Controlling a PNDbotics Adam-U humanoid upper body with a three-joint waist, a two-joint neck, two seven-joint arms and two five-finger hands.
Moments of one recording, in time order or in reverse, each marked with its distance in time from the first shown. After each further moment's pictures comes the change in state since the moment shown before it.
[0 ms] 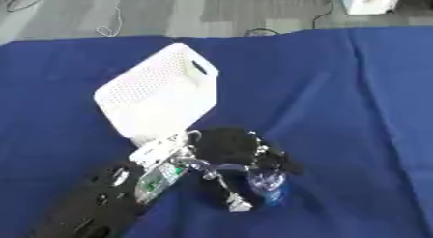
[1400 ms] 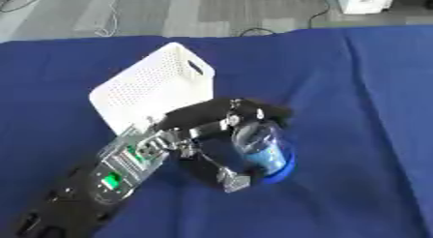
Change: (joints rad) left arm 0.044 0.115 0.082 -0.312 0.464 0.401 -0.047; right arm 0.009 0.004 -0.007 0.000 -0.002 0.007 0.007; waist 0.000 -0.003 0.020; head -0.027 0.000
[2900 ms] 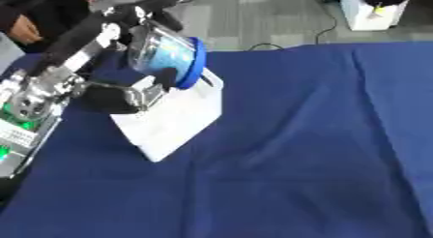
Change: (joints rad) left arm 0.023 0.202 0.210 -0.168 -0.060 0.155 0.155; right arm 0.042 -0.001 -0.006 0.000 0.006 0.004 -0.005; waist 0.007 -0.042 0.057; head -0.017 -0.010
